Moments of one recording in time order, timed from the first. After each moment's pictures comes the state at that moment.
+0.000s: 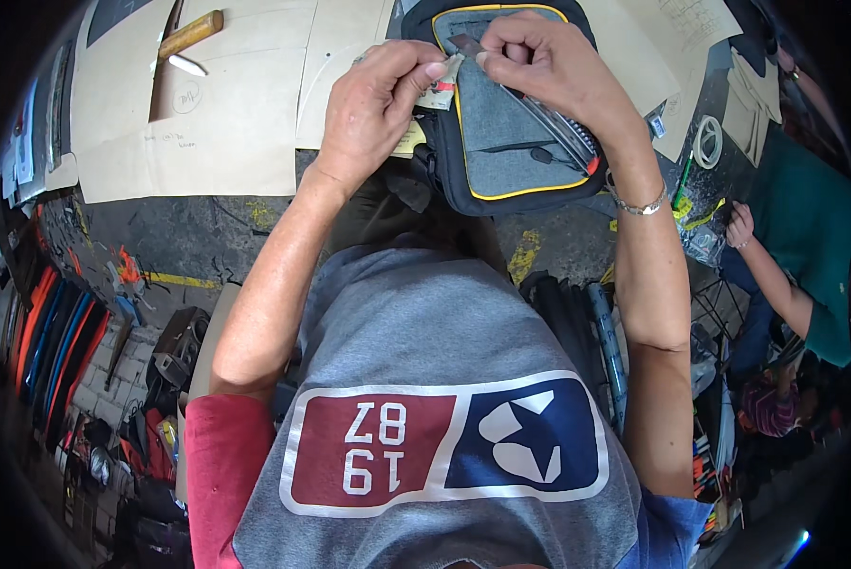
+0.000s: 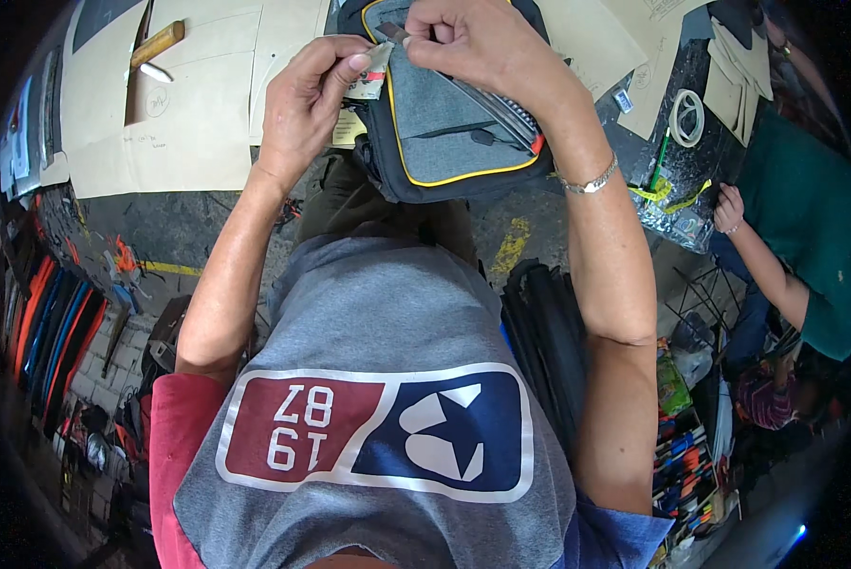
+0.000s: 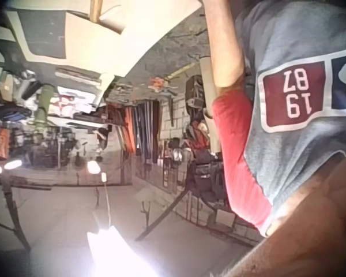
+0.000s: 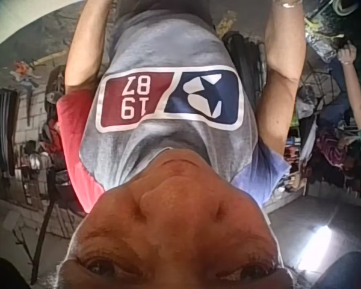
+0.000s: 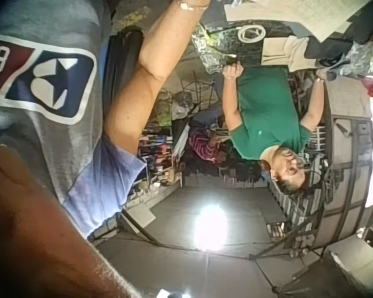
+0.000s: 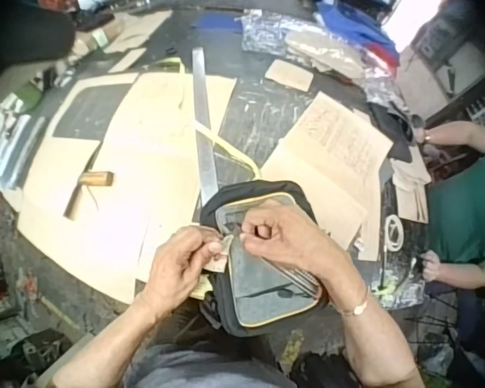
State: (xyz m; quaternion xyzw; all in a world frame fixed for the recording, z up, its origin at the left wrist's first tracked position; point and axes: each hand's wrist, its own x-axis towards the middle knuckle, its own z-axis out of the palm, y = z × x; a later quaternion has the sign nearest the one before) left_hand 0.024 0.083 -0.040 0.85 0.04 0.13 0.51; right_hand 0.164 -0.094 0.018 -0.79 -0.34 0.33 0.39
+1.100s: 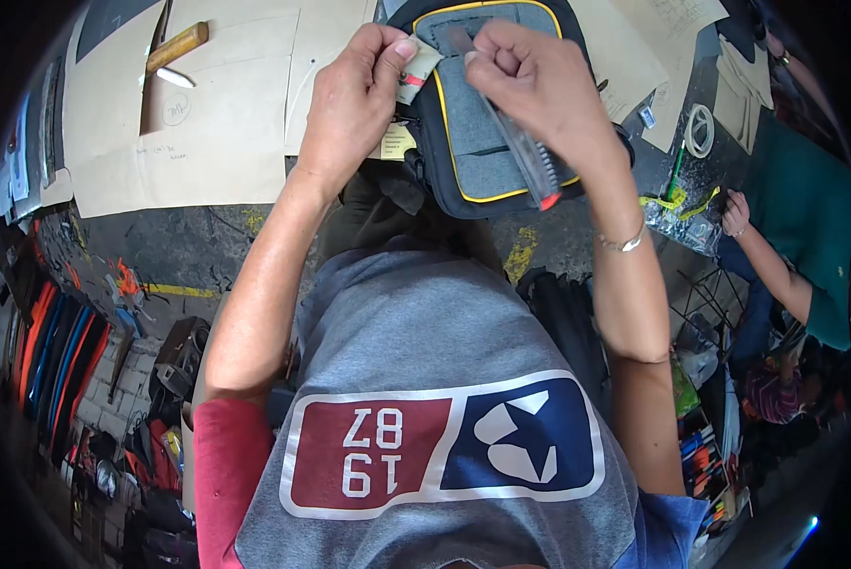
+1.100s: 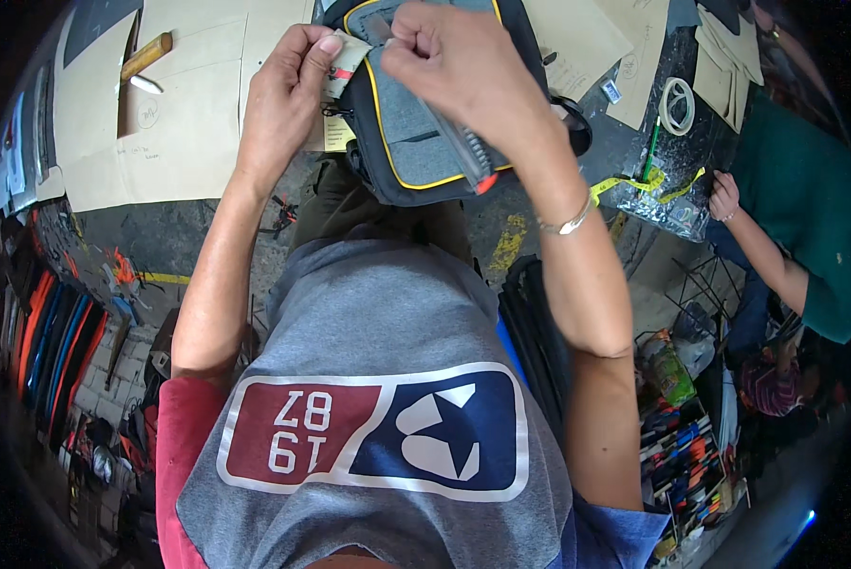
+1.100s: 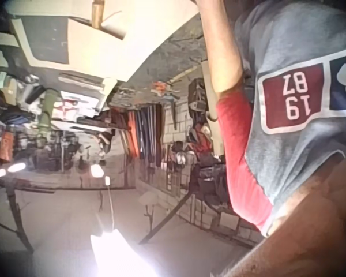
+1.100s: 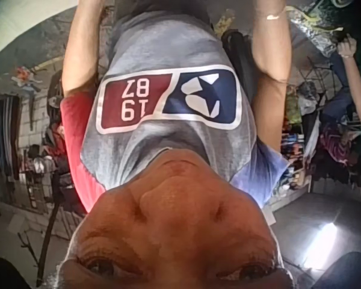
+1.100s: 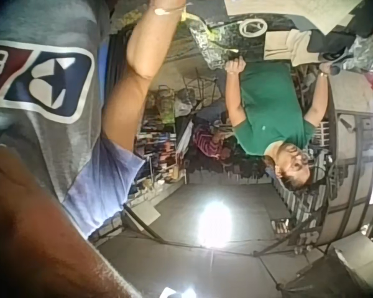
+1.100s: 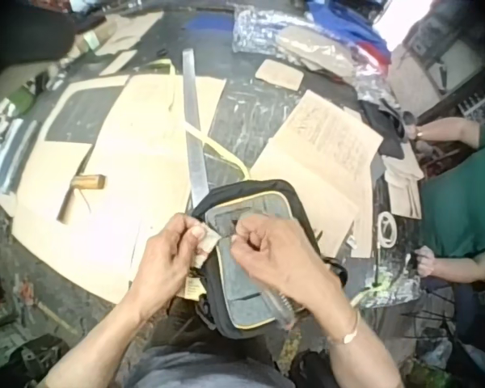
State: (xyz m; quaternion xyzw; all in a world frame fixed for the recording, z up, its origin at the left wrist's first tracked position) left_hand 0.031 0.083 -0.026 0.82 0.18 0.06 0.54; right_hand 0.130 -0.096 0.020 -0.87 -0.23 0.27 0.34
